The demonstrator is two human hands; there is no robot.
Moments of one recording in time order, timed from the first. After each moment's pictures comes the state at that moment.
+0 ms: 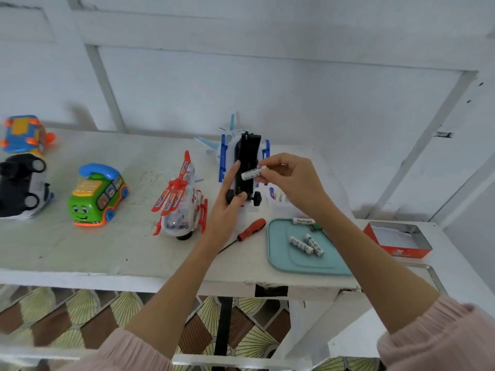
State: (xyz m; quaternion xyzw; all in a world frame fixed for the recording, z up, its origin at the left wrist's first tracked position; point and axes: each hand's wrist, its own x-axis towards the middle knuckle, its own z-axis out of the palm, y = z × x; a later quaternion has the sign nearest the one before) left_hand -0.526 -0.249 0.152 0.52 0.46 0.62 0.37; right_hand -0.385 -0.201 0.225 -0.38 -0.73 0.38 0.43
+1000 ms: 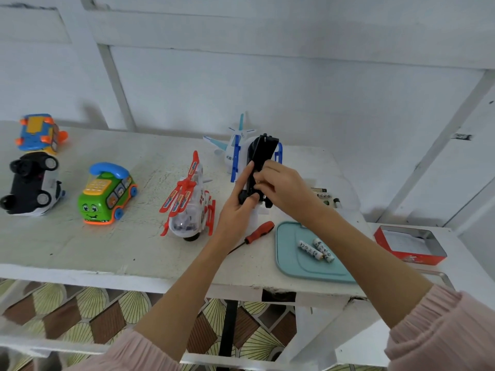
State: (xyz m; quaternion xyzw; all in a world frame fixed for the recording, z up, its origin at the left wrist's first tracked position) left_hand -0.523 -0.244 0.153 0.53 0.46 0.60 0.39; right_hand -0.411 -0.184 0.204 -0.26 -0.91 0.03 0.32
